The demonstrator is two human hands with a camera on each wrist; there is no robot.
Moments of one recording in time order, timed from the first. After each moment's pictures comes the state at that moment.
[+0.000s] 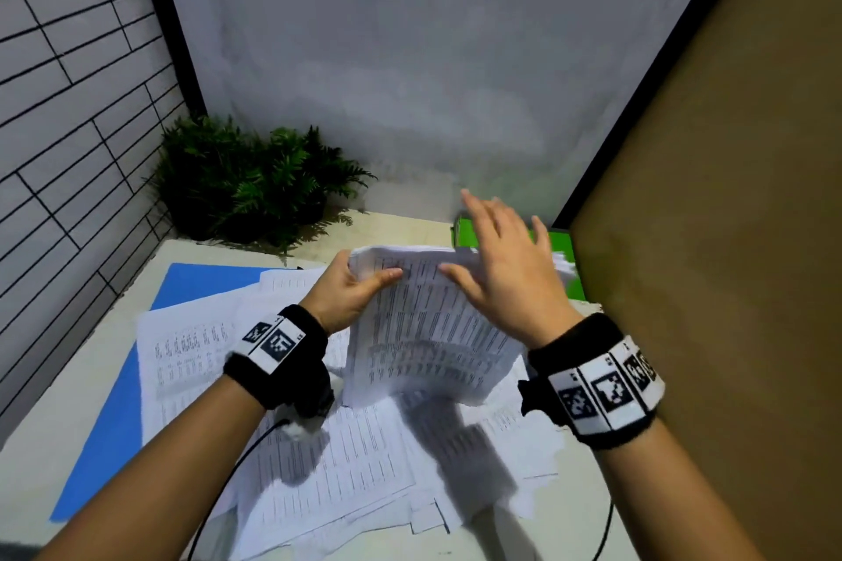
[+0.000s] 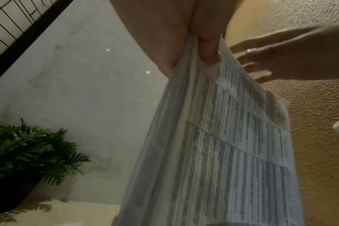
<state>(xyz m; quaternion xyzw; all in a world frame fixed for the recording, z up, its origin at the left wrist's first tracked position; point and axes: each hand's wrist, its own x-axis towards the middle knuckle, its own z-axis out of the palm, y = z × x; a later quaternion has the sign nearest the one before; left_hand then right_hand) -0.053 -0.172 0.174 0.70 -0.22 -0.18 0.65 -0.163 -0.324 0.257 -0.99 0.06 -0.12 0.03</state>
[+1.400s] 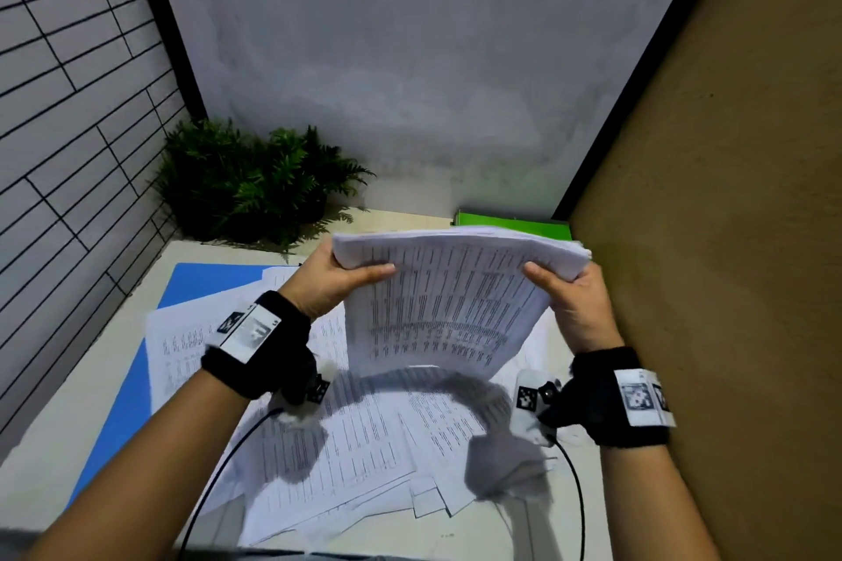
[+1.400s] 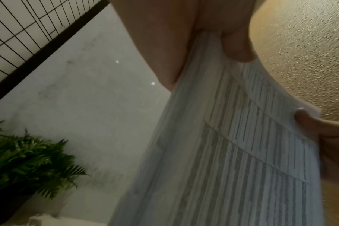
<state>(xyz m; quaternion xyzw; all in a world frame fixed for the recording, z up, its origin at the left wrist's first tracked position) -0.066 -0.156 0.204 0.62 -0.28 -0.23 0.69 -0.193 -0.394 0.200 -0.68 0.07 -0.25 0.69</state>
